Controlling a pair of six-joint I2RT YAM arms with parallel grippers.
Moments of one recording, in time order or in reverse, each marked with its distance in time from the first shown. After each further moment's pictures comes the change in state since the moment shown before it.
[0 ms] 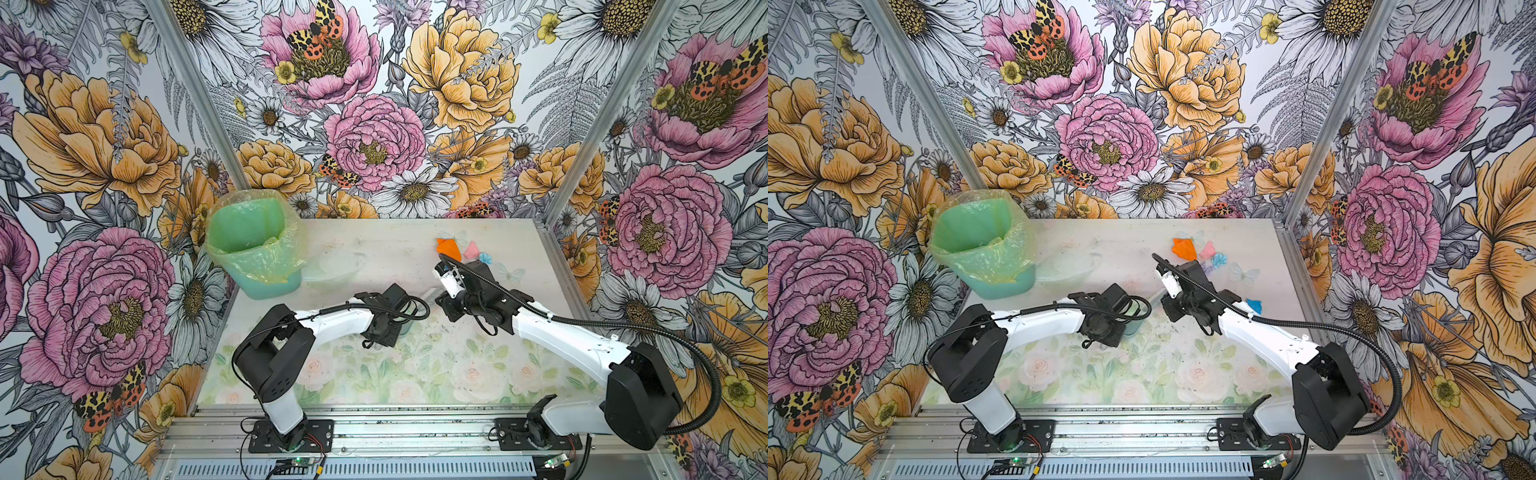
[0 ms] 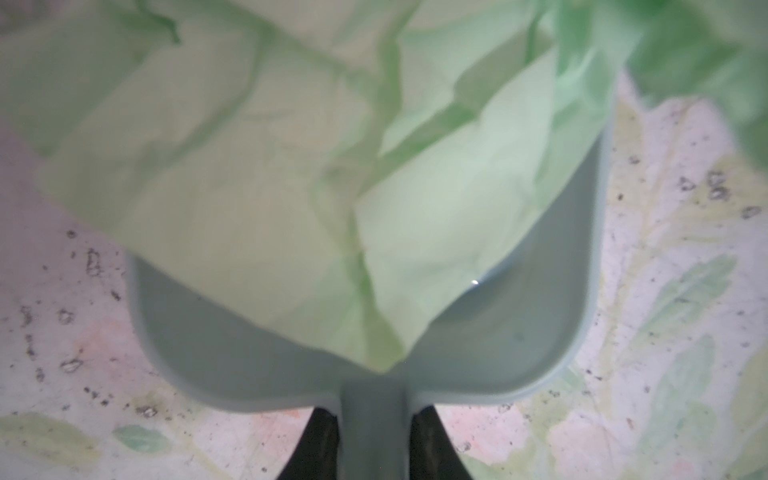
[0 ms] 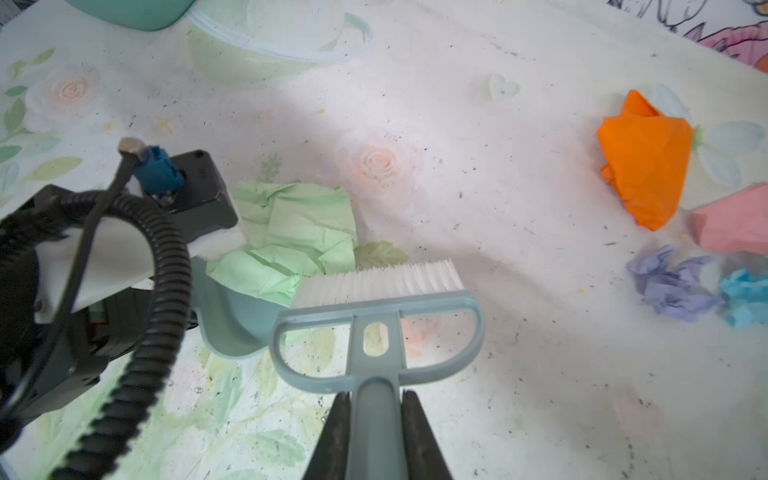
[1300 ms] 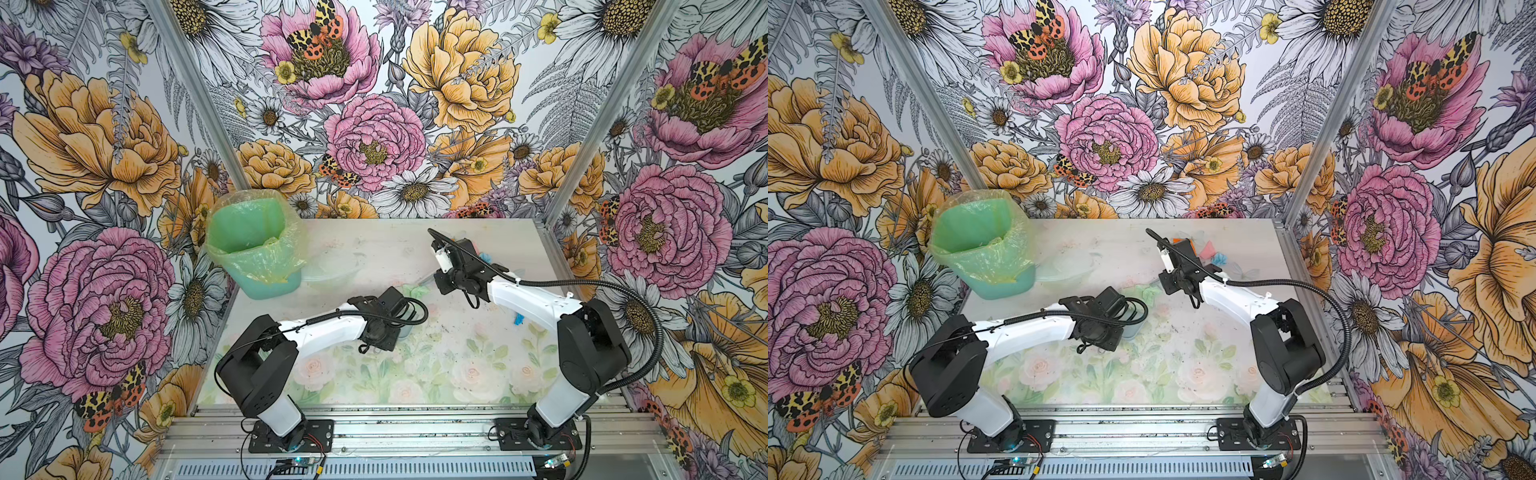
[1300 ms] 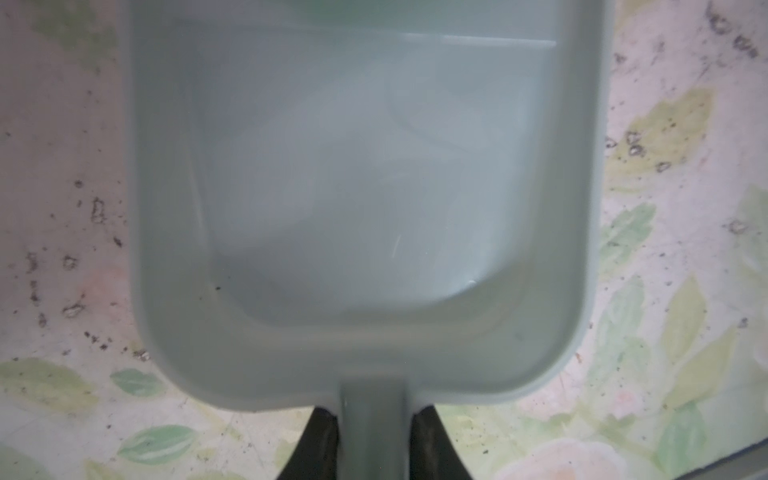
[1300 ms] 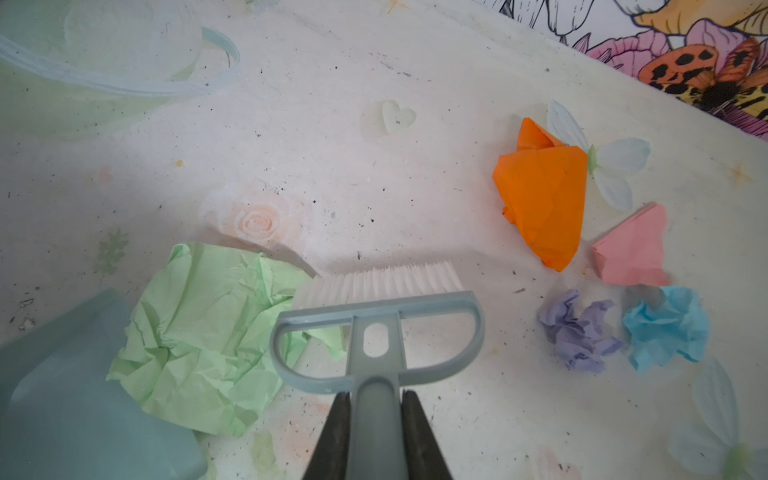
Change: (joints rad) left arm -0.026 -0.121 -0.063 -0.019 0.027 -0.039; right arm -0.063 0.344 0.262 0.029 0.140 -0.003
